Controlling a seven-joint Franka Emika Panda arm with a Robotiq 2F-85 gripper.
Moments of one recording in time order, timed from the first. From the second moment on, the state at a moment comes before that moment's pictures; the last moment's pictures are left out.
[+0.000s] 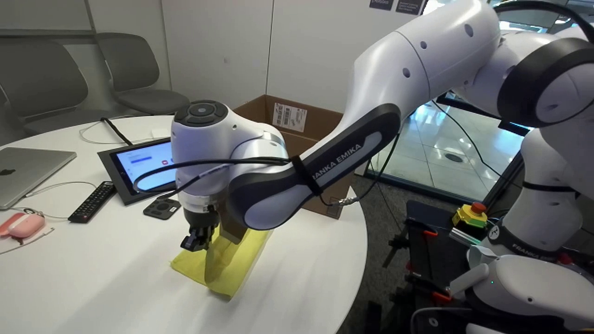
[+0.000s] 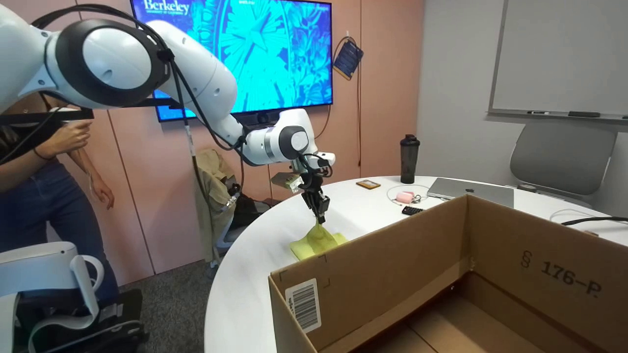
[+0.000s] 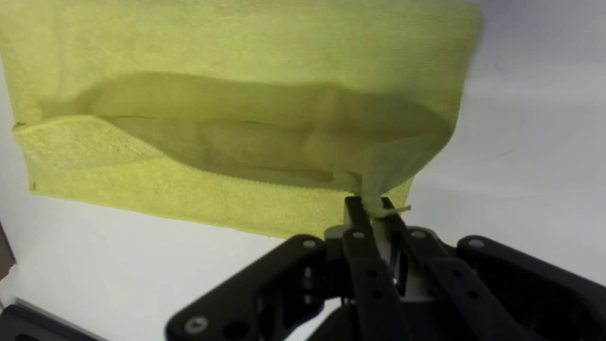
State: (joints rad) arm 0.49 0.90 -0.04 -1.34 -0.23 2.32 0.47
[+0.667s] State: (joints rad) arm 0.49 1.18 -0.04 -0.93 -0.23 2.15 0.50
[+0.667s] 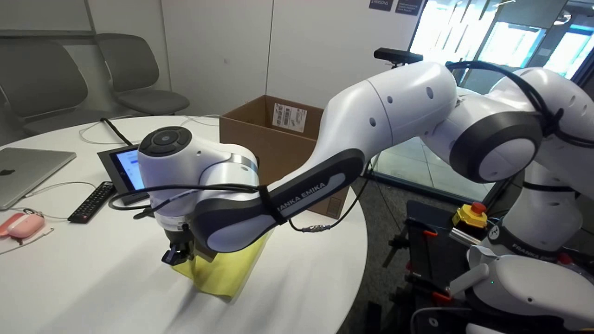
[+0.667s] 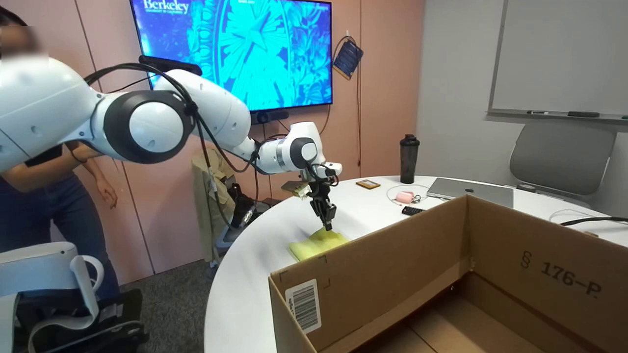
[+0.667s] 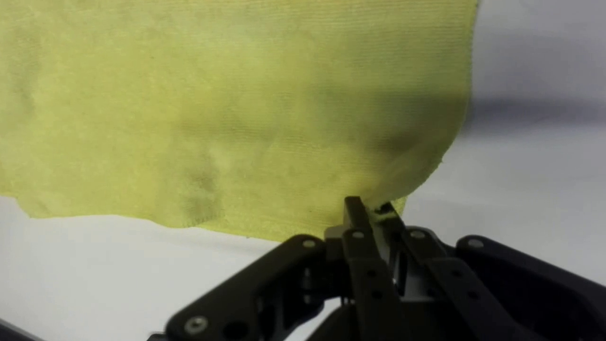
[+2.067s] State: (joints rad) arm 0.59 1.31 -0.02 -0.64 -0.22 2.04 0.52
